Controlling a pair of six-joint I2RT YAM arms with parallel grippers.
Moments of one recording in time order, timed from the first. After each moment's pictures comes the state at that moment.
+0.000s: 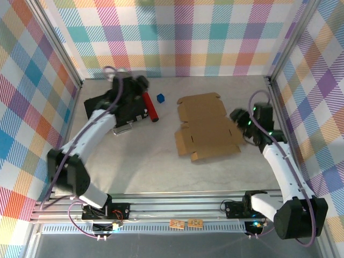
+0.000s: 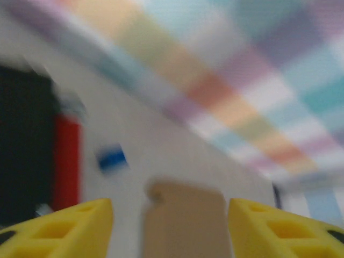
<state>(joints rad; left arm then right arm) -0.40 1.61 1.39 -0.26 -0.03 -0.86 0.08 1.06 0.82 -0.55 -0.21 0.93</state>
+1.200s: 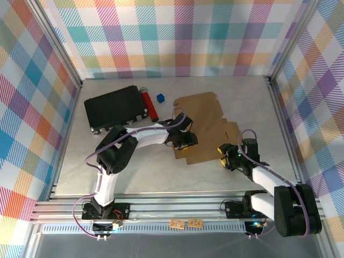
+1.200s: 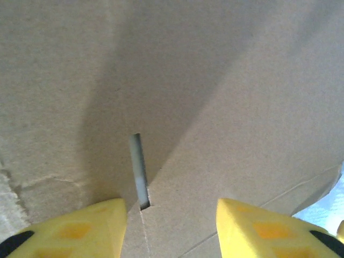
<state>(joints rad) -0.79 2.03 1.37 -0.38 0.25 -0.98 0.09 1.10 0.24 0.07 -0.46 1.30</state>
